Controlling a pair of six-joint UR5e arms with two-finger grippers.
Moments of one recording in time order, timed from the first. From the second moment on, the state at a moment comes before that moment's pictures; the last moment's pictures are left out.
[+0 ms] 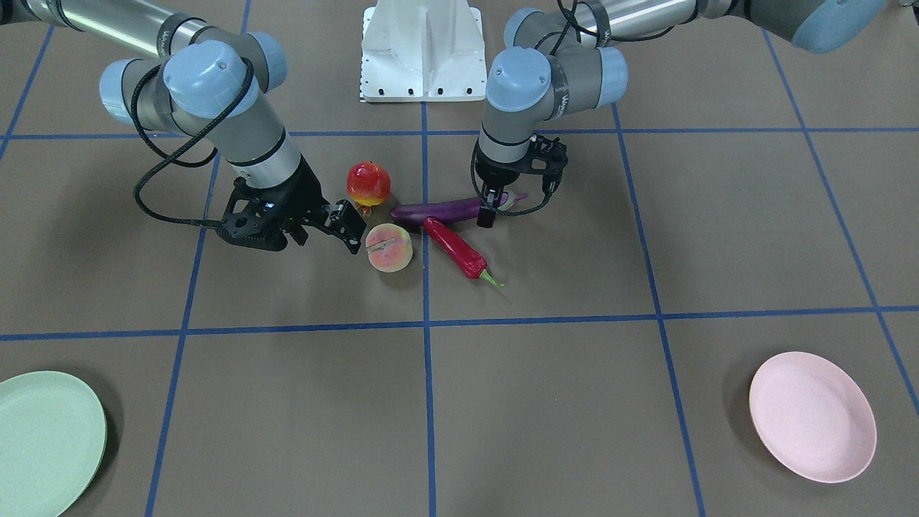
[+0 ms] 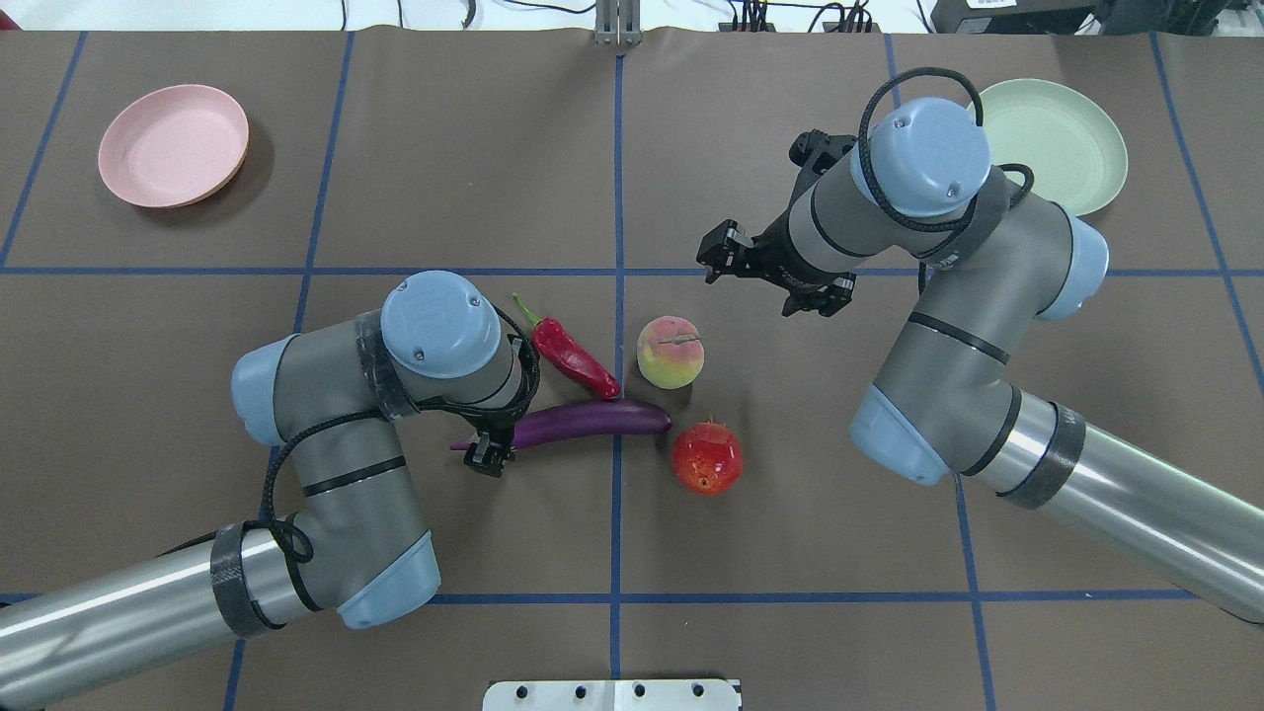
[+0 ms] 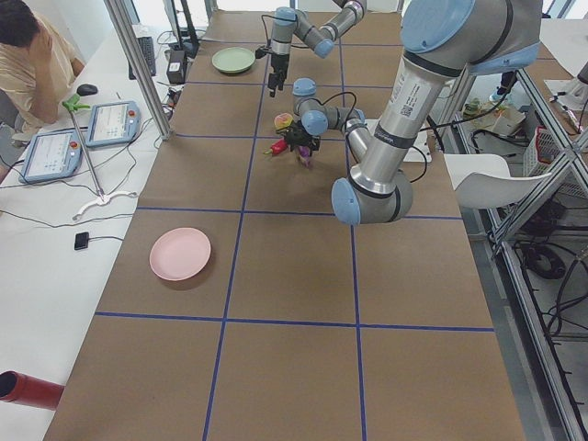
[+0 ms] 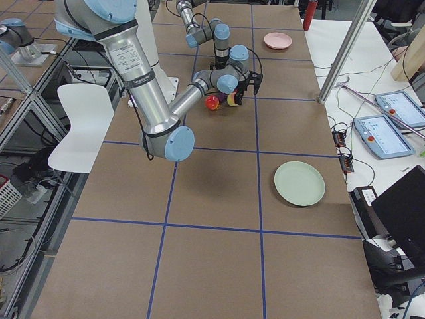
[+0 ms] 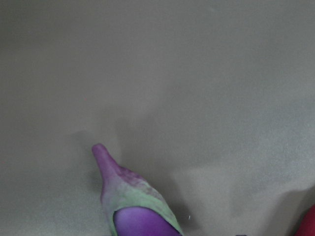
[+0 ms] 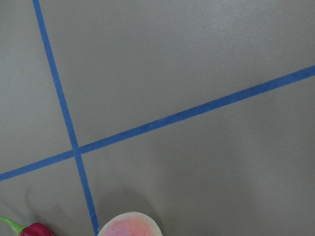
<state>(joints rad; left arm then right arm) -0.47 -2.19 -1.63 -1.69 -1.87 -2.55 0.69 -1.03 1.69 -1.30 1.99 1.50</state>
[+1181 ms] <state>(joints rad) -0.52 -2.18 -1.72 -1.67 -1.91 -2.47 0.63 -1.02 1.69 -1.29 1.95 1.53</state>
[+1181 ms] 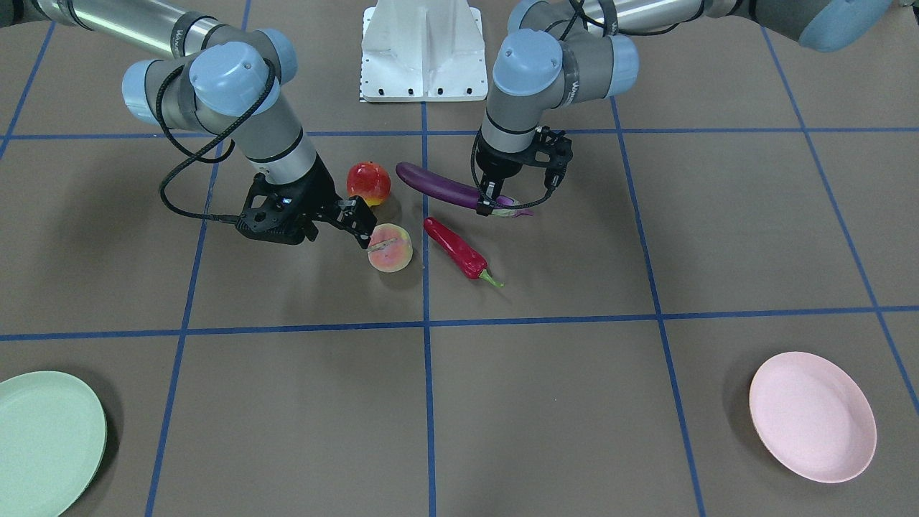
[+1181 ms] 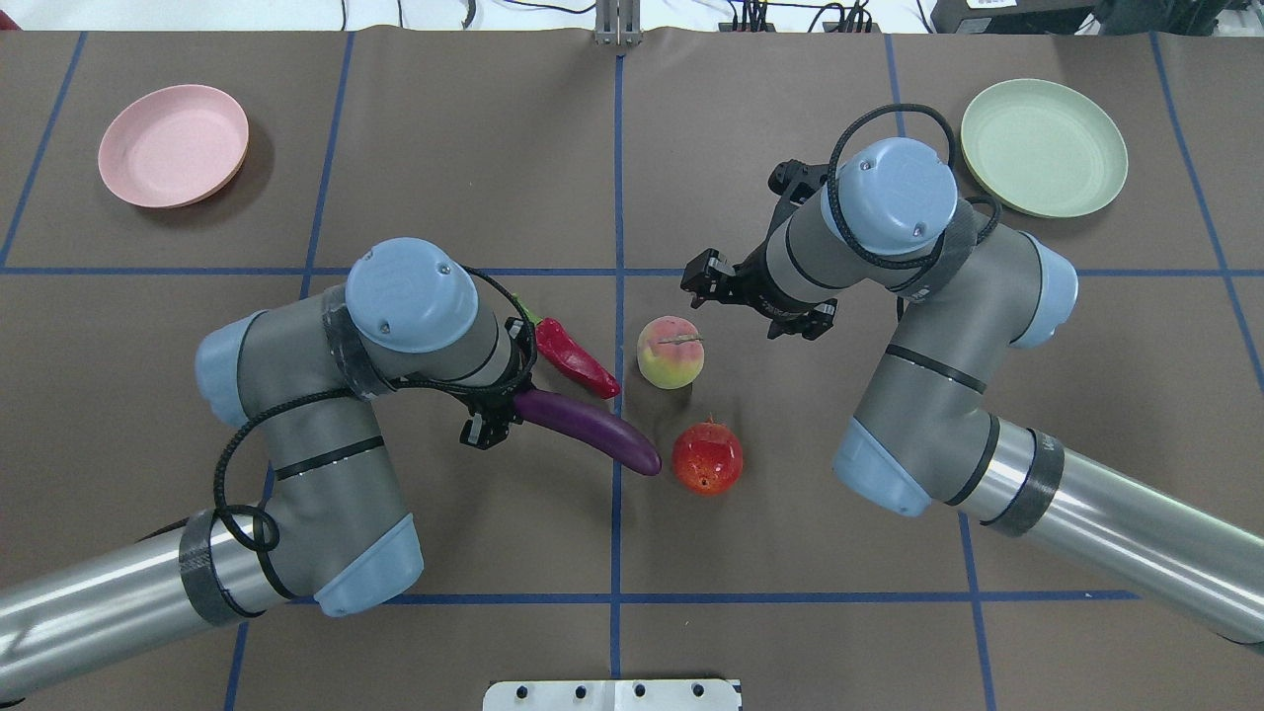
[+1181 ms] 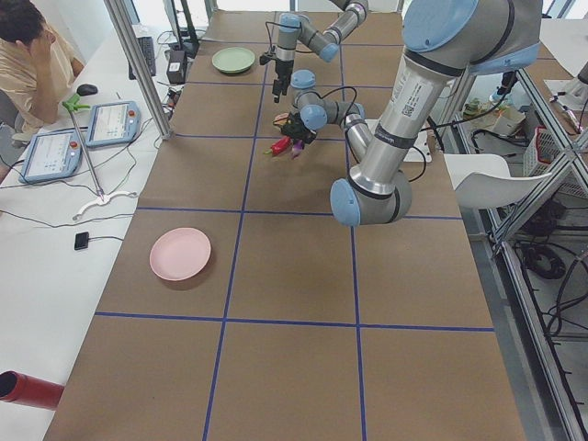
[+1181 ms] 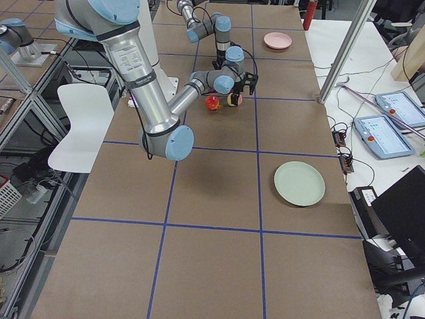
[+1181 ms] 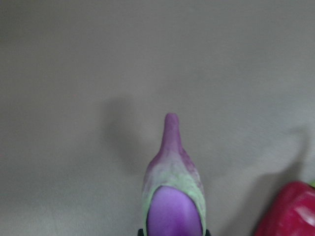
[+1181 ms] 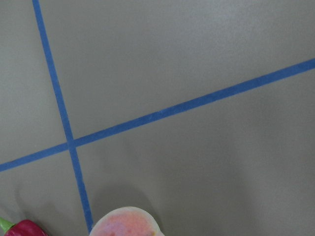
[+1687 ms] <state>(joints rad) -0.69 -2.17 -1.77 -1.56 -1.98 -2.15 0.57 -1.02 1.68 -1.29 1.93 1.64</state>
